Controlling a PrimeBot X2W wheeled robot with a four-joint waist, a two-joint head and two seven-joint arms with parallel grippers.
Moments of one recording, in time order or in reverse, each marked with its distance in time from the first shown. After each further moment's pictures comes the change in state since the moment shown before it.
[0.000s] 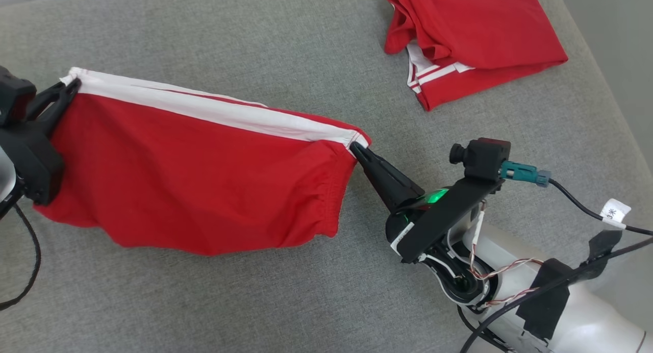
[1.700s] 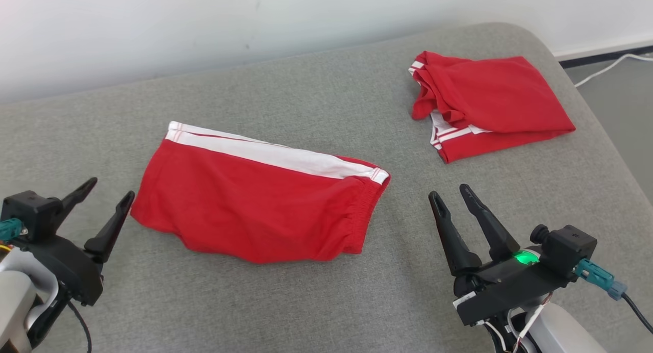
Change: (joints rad) left arm 0.426 -0.040 0.249 -0.089 -0.048 0.000 -0.113; right arm 0.504 0.065 -0.552 -0.152 -0.663 0.000 -0.016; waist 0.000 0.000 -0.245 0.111
